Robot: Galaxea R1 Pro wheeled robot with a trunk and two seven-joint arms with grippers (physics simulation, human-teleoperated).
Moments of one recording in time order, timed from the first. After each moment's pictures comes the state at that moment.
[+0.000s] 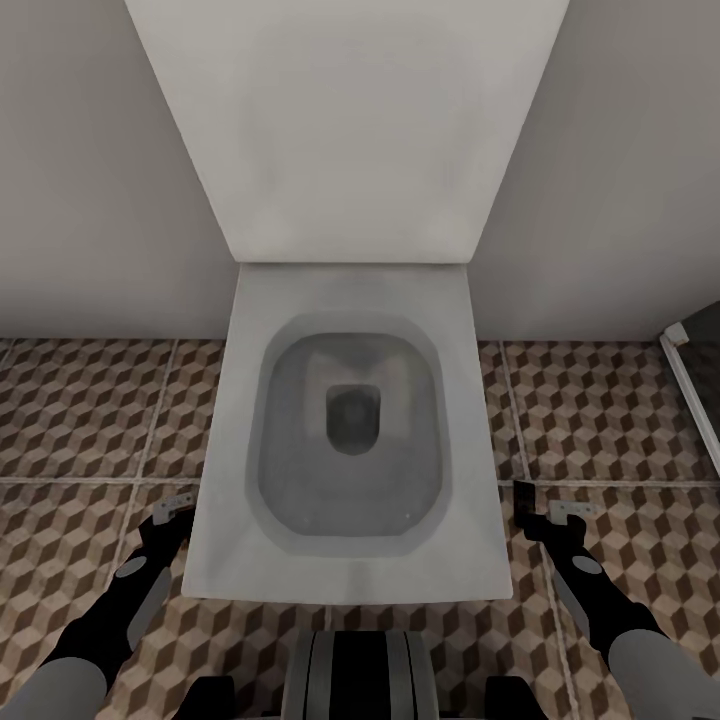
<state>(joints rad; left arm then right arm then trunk) -0.55 0.18 0.04 -0.72 0.25 -0.05 0.07 -0.66 -0.19 -0.10 -0.47 0.00 -0.17 -0.05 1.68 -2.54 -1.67</state>
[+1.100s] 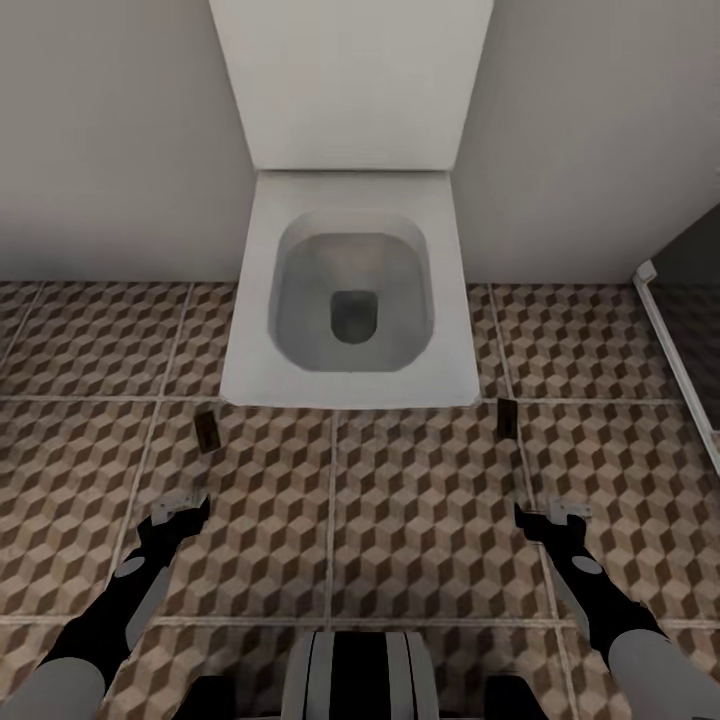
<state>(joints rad) -0.55 0.18 0.04 -0.72 0.26 -0.05 0.07 -0.66 -0.19 -0.10 -0.47 0.00 -0.17 -0.05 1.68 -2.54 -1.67</state>
